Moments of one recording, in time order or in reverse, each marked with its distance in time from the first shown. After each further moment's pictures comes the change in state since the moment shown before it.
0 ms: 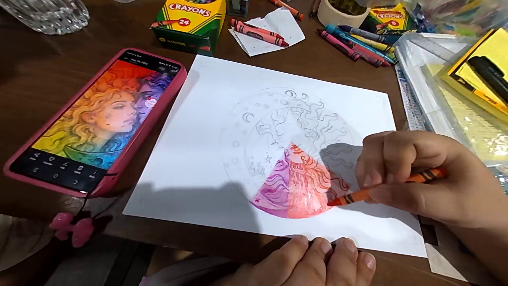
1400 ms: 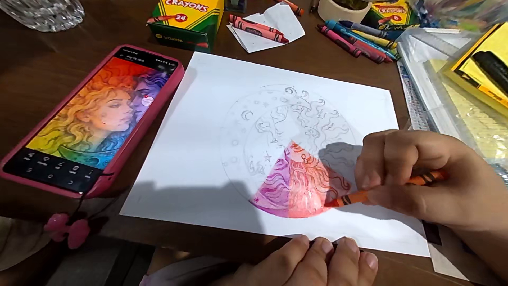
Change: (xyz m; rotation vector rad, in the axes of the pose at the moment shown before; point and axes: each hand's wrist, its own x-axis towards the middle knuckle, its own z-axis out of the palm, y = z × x) left_hand 0.001 -0.001 0.000 -0.006 -0.004 0.017; right_hand 0.000 -0.001 0.003 -0.013 -0.008 -0.005
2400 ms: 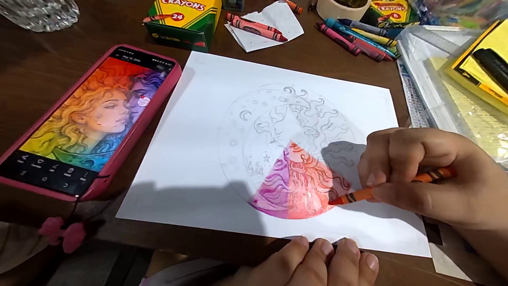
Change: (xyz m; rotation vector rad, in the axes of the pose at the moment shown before) left_hand -0.002 0.002 0.002 0.011 0.008 -0.024; right_hand -0.002 0.001 -0.003 0.000 0.025 0.008
